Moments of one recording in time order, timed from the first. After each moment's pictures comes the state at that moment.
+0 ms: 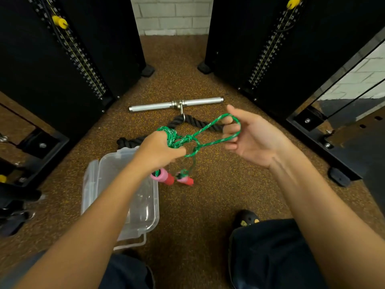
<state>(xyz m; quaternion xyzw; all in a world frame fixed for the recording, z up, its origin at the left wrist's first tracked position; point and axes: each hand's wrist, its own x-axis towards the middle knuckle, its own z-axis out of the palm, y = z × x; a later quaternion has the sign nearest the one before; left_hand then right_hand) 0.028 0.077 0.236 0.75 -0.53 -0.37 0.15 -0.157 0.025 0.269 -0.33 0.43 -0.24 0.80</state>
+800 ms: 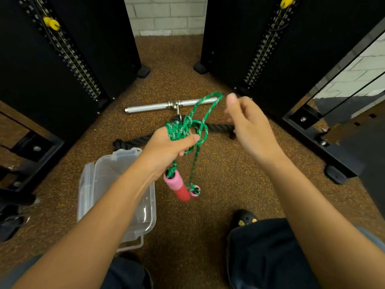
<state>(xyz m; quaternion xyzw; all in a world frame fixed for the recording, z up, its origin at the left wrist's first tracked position) 0.010 0.075 0.231 0.61 -0.42 -0.53 0.42 -0.155 0.031 0.269 -0.64 0.58 -0.32 0.39</state>
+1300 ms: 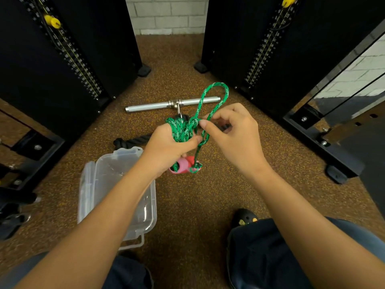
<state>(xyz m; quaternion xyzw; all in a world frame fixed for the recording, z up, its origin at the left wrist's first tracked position) 0.008 0.077 0.237 0.63 -0.48 -0.47 0.39 -0.138 0.043 0.250 -0.72 0.53 -0.36 0.28</state>
